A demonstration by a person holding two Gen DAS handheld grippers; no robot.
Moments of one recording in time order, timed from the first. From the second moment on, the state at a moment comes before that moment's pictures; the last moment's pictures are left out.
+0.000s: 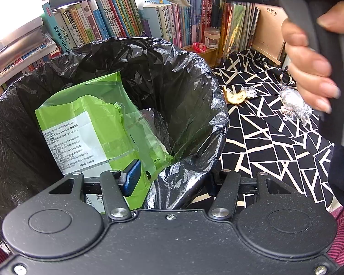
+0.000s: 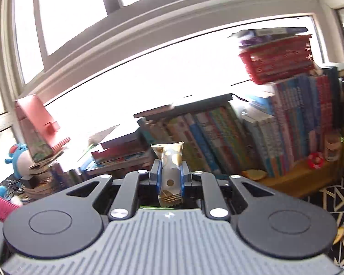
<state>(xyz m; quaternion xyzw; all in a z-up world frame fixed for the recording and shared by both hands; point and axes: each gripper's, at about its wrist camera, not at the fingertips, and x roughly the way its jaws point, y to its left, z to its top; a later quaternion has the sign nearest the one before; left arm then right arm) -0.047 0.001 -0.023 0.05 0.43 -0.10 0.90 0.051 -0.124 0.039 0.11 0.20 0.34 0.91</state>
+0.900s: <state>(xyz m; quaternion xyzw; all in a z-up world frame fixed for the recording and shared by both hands) -0.048 0.002 -0.023 0.05 0.43 -0.10 0.90 0.027 -0.095 0.041 0.08 0.22 0.44 0.87</state>
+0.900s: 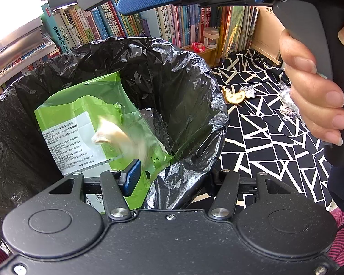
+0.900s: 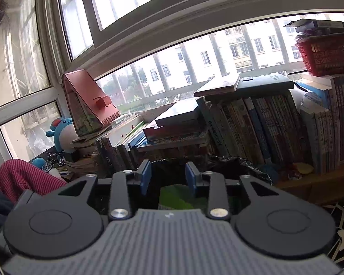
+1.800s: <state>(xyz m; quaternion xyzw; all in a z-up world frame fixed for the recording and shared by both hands) -0.048 0.002 -0.023 0.05 0.43 -0.10 0.90 0.069 -0.167 0.030 0.15 0.23 0.21 0.94</state>
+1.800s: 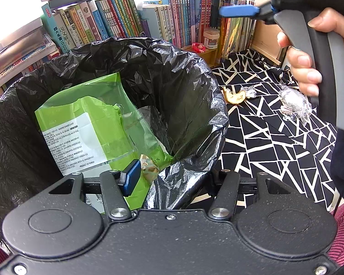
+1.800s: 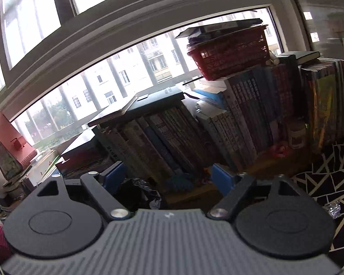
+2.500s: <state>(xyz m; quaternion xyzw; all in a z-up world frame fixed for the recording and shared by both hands) -0.046 0.002 -0.022 0.04 0.43 -0.09 0.90 0.104 -0.314 -0.043 0.17 0.30 -0.11 0.93</state>
